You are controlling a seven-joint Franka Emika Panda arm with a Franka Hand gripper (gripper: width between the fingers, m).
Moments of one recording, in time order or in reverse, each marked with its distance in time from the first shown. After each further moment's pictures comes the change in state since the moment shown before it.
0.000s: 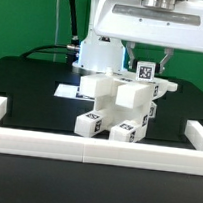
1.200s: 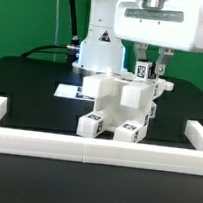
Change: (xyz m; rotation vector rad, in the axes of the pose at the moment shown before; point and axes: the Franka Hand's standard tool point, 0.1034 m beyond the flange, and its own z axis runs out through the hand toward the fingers) arm -0.003 -0.006 0.000 0.023 -0.016 0.761
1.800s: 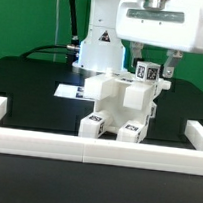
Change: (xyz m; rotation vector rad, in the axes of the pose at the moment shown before) arm -0.002 -0.004 -0.001 -0.007 0.010 -0.084
